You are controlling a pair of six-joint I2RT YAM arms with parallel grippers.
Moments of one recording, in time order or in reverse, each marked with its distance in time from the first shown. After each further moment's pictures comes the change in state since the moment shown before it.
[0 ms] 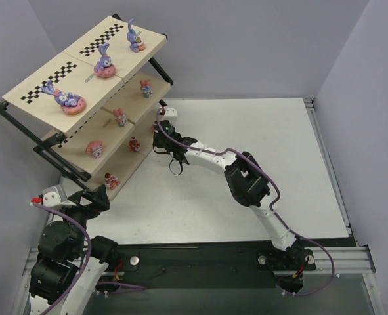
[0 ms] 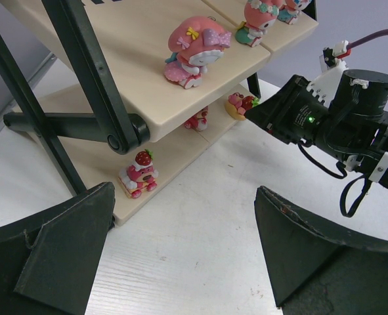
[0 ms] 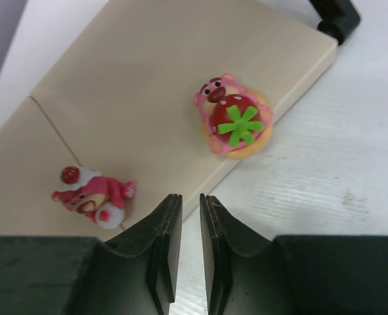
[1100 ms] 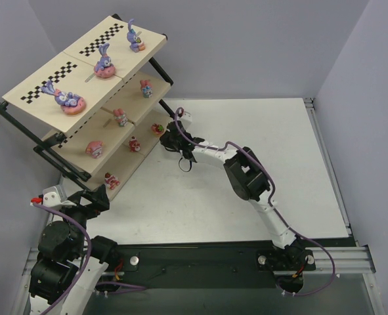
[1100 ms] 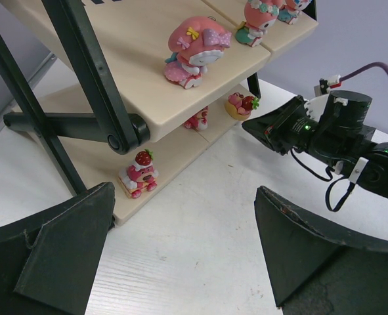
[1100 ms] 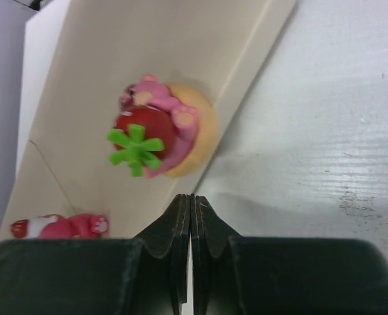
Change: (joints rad) left arm 0.000 0.000 0.000 0.000 0.000 0.000; right arm -0.091 0.054 -0.066 0.113 -0.151 0.341
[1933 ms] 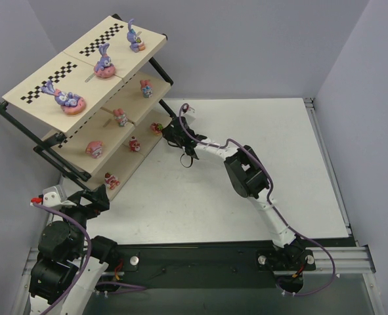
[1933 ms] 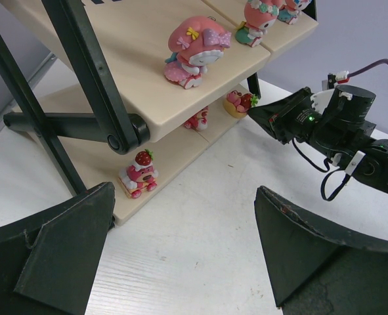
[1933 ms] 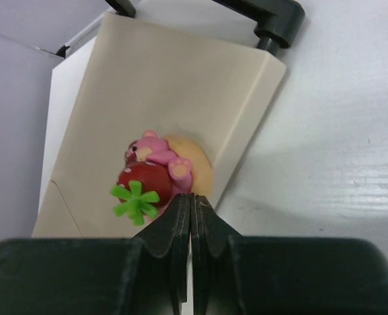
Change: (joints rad) left arm 0.000 0.000 0.000 0.000 0.000 0.000; right arm -0.035 0.060 0.038 0.081 0.004 0.035
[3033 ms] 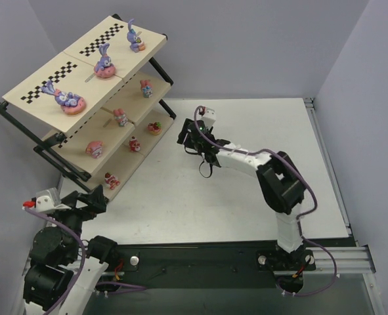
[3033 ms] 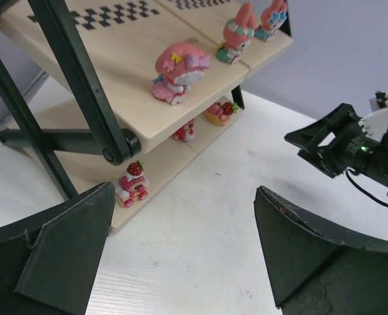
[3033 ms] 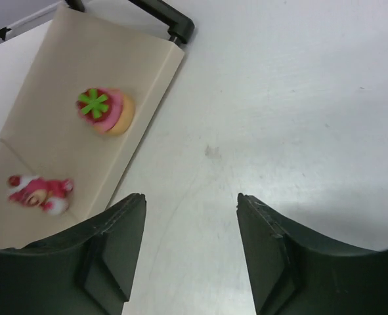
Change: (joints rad) left arm 0.000 0.000 0.055 -0.010 0.031 0.018; right arm -0.005 -0.444 -0.478 -0.078 0.133 -0.161
